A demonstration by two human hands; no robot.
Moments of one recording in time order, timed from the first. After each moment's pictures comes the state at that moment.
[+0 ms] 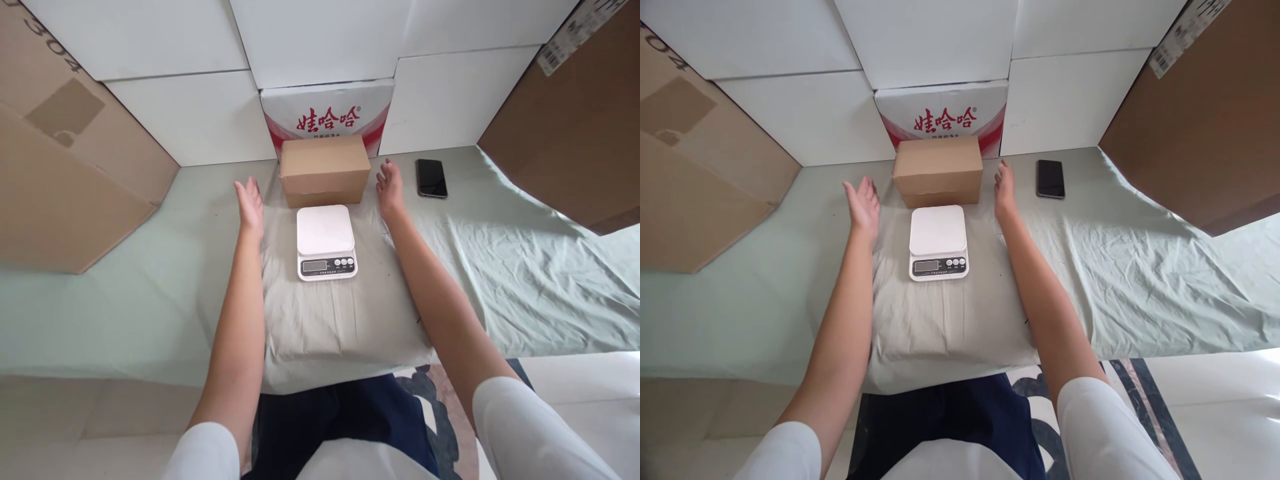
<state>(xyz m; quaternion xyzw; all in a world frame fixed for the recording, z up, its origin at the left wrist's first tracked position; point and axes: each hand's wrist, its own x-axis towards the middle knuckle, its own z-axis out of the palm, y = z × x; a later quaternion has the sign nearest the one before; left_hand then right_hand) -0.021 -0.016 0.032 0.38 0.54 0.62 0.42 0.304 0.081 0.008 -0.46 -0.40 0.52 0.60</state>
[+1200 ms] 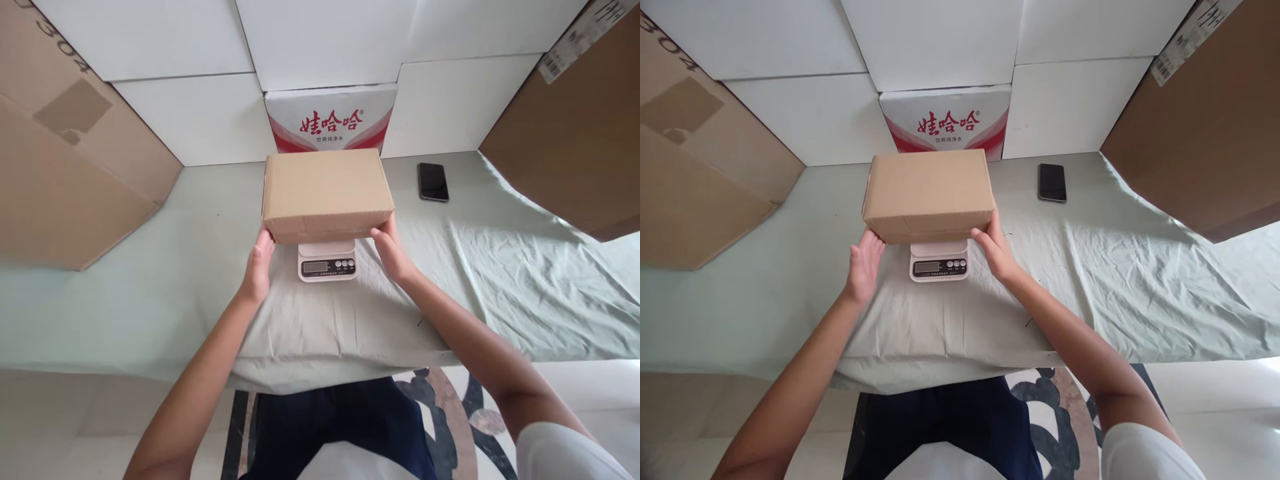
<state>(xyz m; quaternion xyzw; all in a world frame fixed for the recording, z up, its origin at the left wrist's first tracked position) 0.022 -0.159 0.033 0.53 0.44 0.59 0.41 0.295 -0.086 0.034 -0.32 -0.61 0.50 0.53</state>
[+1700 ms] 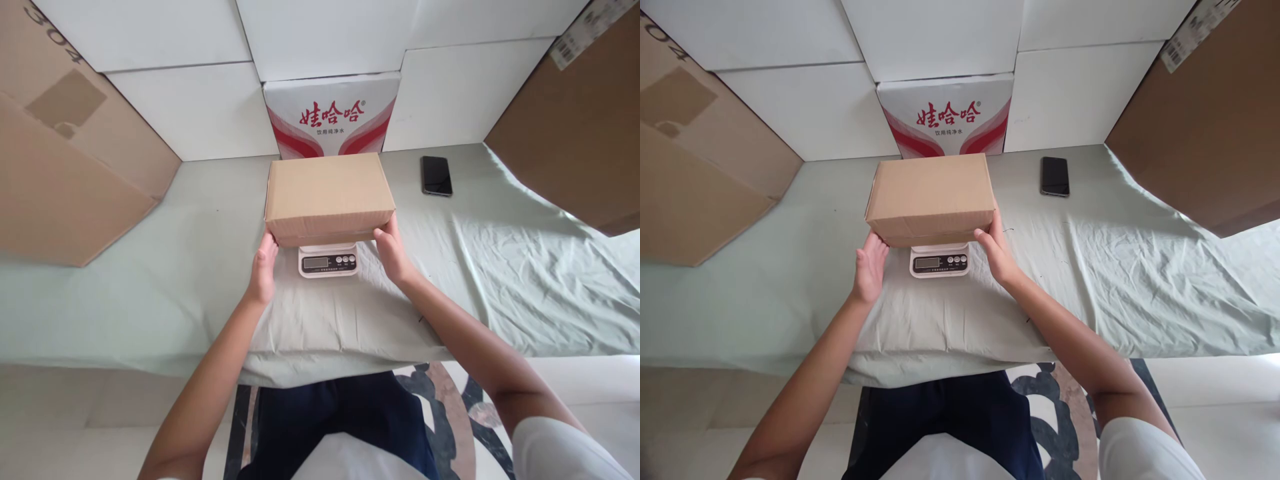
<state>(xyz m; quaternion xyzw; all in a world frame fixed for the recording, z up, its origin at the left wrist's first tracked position) 0.027 -0.167 0.013 0.51 0.46 0.60 0.41 0.295 -0.092 0.019 -0.32 -0.59 0.50 0.54</state>
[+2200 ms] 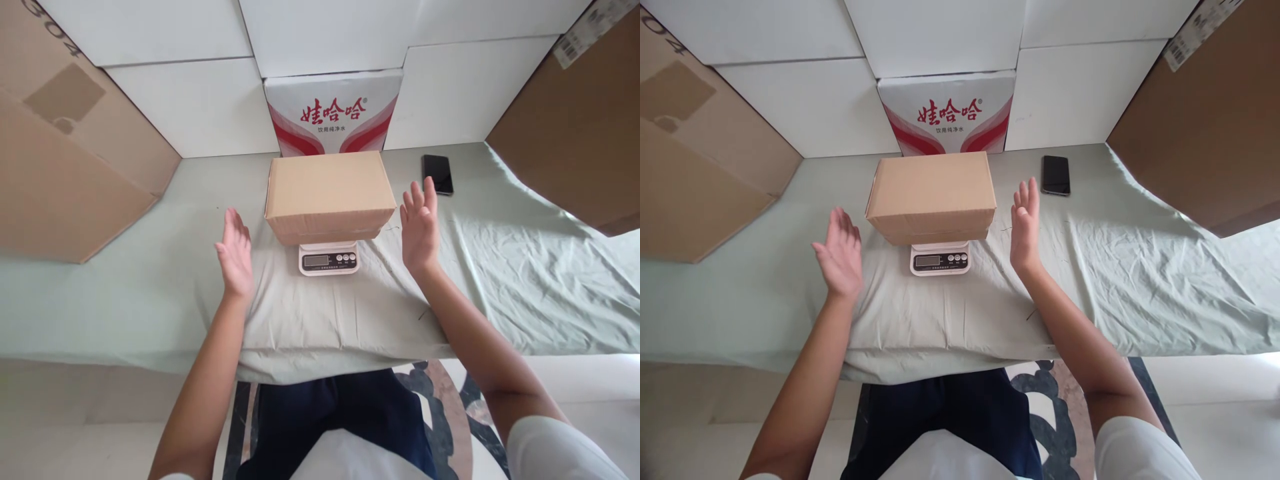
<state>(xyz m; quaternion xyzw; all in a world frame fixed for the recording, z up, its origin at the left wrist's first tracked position) -0.008 -0.165 0.020 0.46 0.50 0.66 0.32 0.329 -0.085 0.044 -0.40 -0.54 0.45 0.59</state>
